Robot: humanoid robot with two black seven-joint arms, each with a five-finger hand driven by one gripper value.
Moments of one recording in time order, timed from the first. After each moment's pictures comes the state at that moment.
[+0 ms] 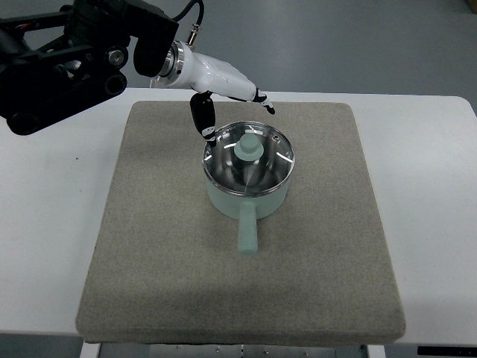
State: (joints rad) left arm -1.44 0.43 -0.23 -1.23 1.60 -0.61 -0.10; right arm 0.04 0.00 -0.05 0.17 0.03 -0.06 0.10
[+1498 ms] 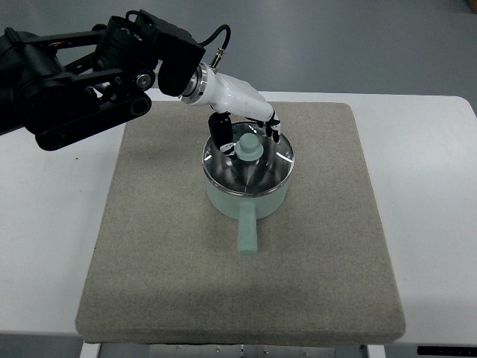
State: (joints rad) left arm -1.41 0.39 -0.23 -1.24 1.64 -0.61 -0.10; right arm 0.04 0.00 -0.05 0.17 0.03 -0.06 0.10
